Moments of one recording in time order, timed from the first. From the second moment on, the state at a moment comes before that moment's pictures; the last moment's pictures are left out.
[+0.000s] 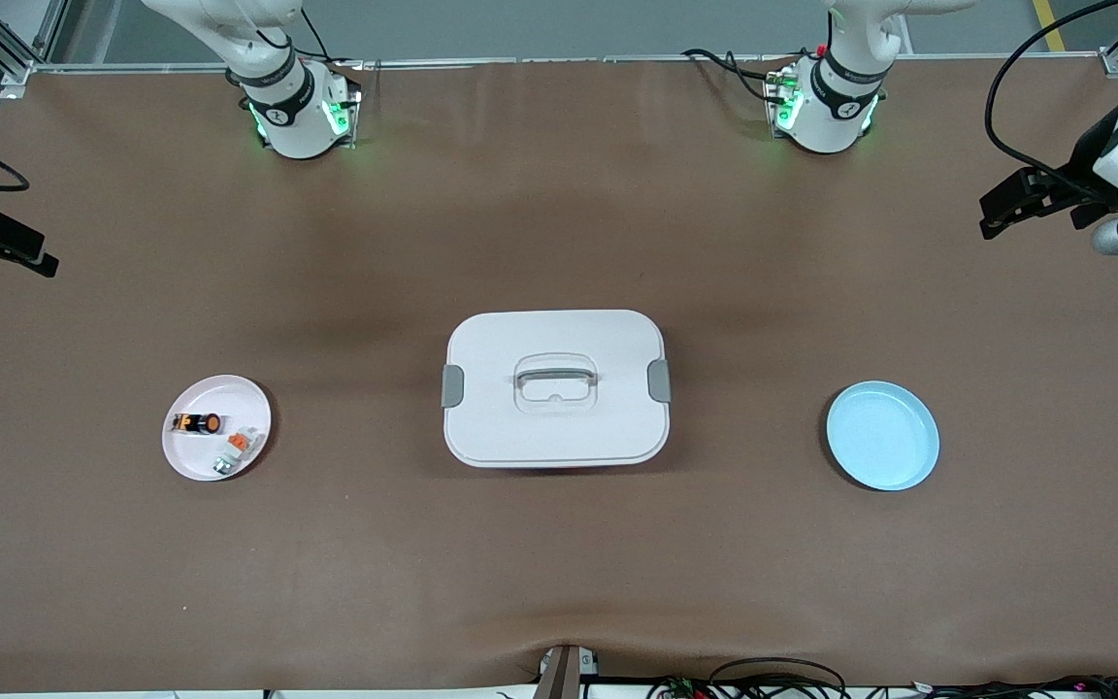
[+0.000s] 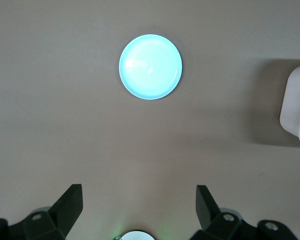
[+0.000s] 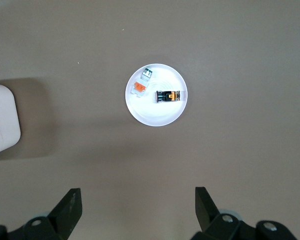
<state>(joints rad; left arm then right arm) -0.01 -0.04 -0.09 -1.57 0.04 1.47 -0.18 -0.16 0.02 0.04 -1.54 0.04 1.54 -0.05</state>
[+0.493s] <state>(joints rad) -0.01 -0.03 -0.09 -1.57 0.04 1.47 -0.18 -0.13 0.02 0.05 -1.55 0.00 1.56 -0.06</state>
